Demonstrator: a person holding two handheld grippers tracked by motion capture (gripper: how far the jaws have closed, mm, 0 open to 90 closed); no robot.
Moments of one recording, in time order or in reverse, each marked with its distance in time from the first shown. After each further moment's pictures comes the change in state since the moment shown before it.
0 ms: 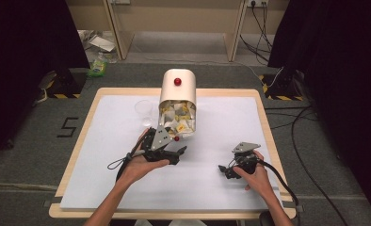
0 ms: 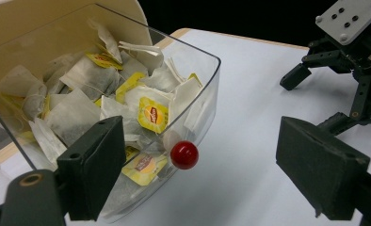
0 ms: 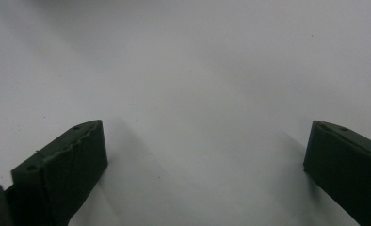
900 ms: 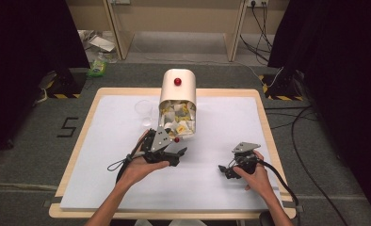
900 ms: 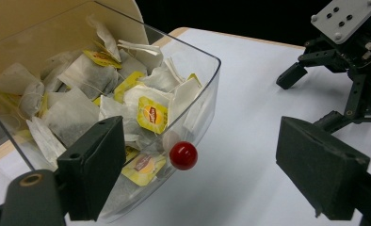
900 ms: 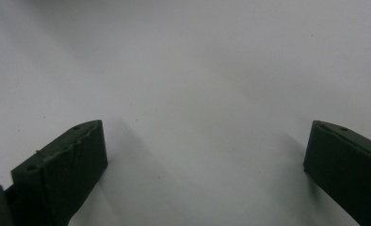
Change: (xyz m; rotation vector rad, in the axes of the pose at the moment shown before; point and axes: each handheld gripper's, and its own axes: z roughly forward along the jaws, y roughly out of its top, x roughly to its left) left arm -0.003 -0.002 -0.002 -0.002 -0.005 -0.009; right arm 0.000 0.000 0.000 0.000 0.000 0.000
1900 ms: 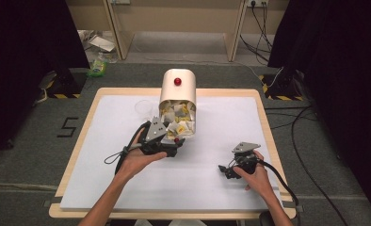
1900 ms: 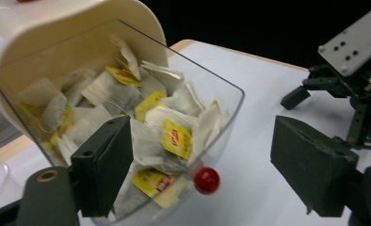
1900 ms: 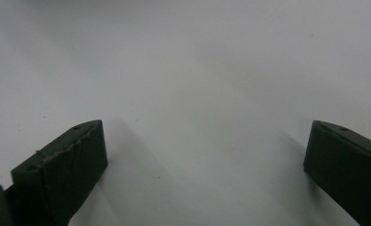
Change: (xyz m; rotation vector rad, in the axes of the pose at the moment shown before) left arm 0.025 0.017 -0.002 -0.034 -0.003 -0.091; right arm 0.000 0.000 0.000 0.000 0.000 0.000
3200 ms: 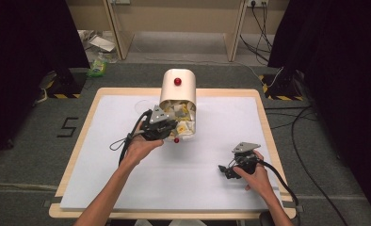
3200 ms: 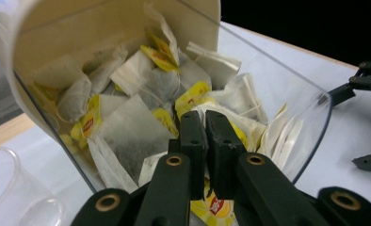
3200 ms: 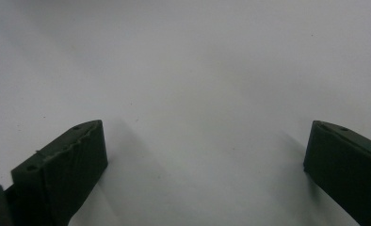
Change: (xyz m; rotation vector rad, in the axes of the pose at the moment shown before) left arm 0.026 0.005 0.027 0.078 0.014 -0.053; right arm 0.000 0.000 0.000 0.000 0.000 0.000
